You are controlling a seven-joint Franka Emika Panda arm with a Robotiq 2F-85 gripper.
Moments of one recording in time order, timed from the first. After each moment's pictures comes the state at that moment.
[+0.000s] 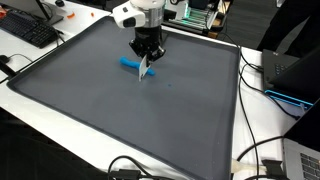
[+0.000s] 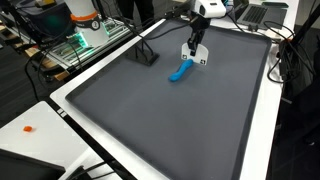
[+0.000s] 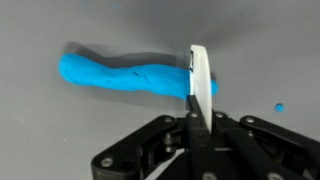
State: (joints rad) arm 0.17 0.39 0.03 -2.05 -0.16 2.44 0.23
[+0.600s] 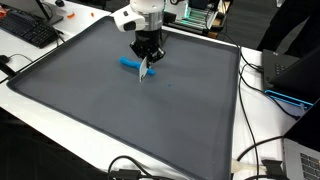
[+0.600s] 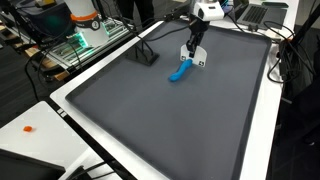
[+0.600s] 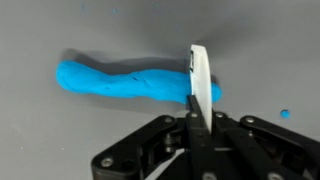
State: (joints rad) arm 0.17 0.41 0.03 -2.05 -0.16 2.44 0.24
